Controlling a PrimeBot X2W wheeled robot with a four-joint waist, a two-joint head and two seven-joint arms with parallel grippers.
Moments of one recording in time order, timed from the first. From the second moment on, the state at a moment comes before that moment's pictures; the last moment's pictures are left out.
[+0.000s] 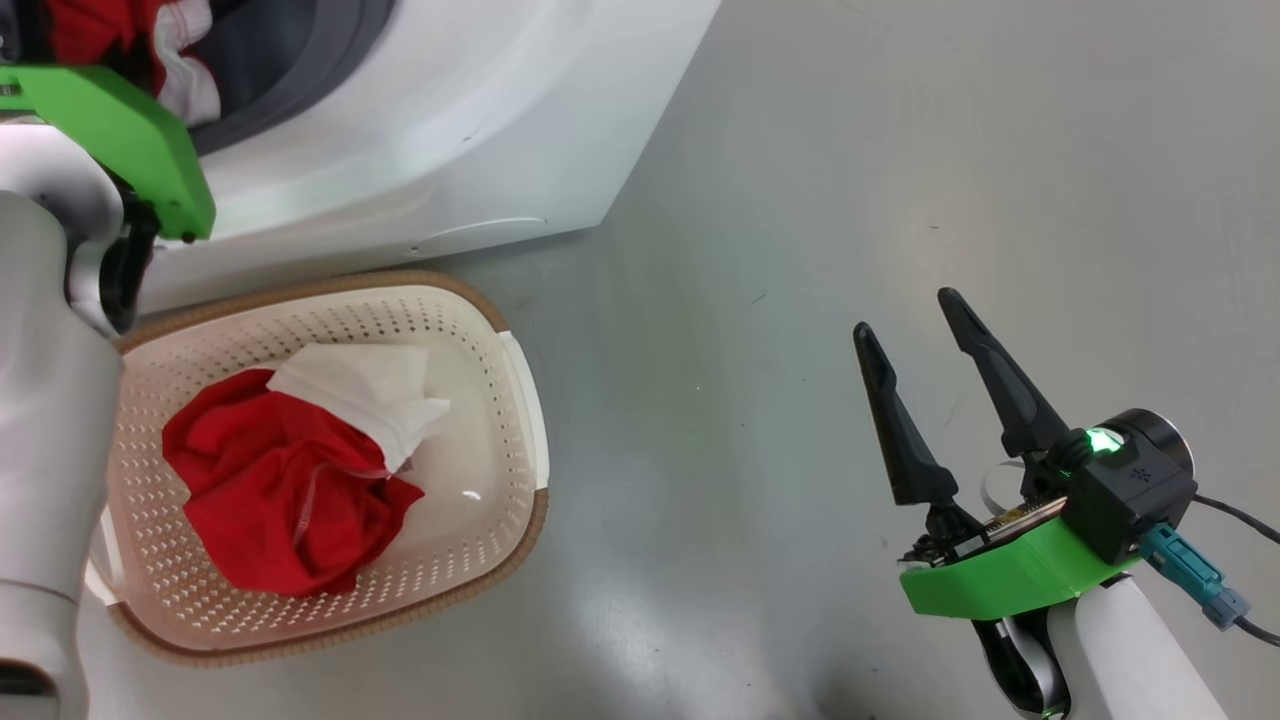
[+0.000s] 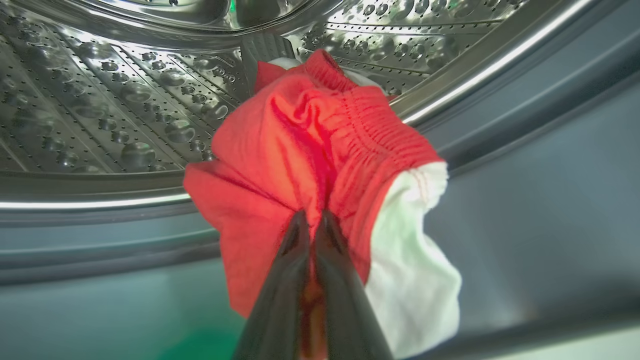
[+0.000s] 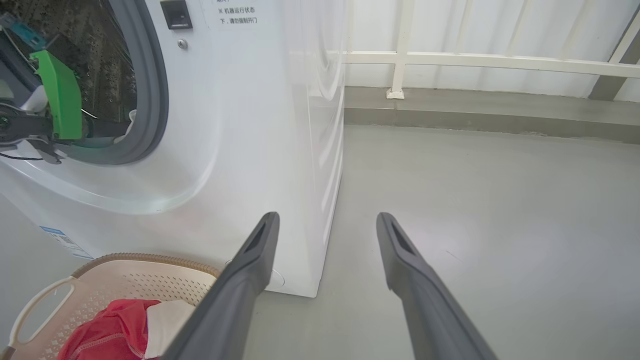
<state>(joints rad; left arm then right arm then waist) -1.20 0.28 -0.29 1.03 -0.41 -0.04 0.12 -0.21 -0.04 0.15 0.03 0.22 0.12 -0.26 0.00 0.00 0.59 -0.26</state>
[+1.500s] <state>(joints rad) -0.86 0.30 -0.30 0.55 -0.44 0.05 -0.21 -0.20 -0.05 0.12 0.04 0.19 0.12 -0.26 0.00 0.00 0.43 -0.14</state>
